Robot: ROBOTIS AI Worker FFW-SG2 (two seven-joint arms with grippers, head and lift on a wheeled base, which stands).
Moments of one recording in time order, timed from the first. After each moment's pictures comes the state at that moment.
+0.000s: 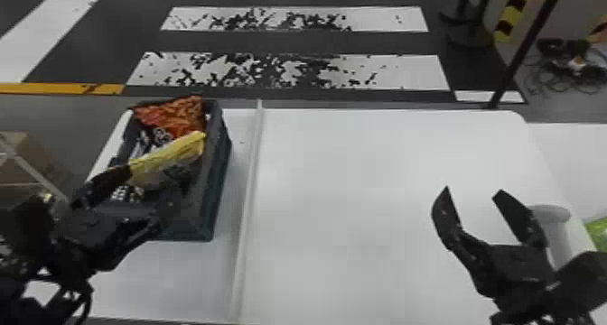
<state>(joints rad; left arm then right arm) 0.66 0.28 0.32 -2.23 0.28 0.27 -0.33 0.64 -0.13 0.07 -1.98 -0.26 -0.17 0.00</state>
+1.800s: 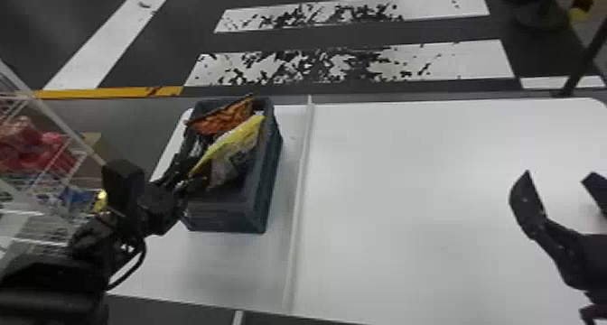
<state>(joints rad) 0.46 0.40 0.30 -1.94 0.07 0.23 -0.43 0.58 -0.20 0.05 -1.92 -0.31 -0.22 0.02</state>
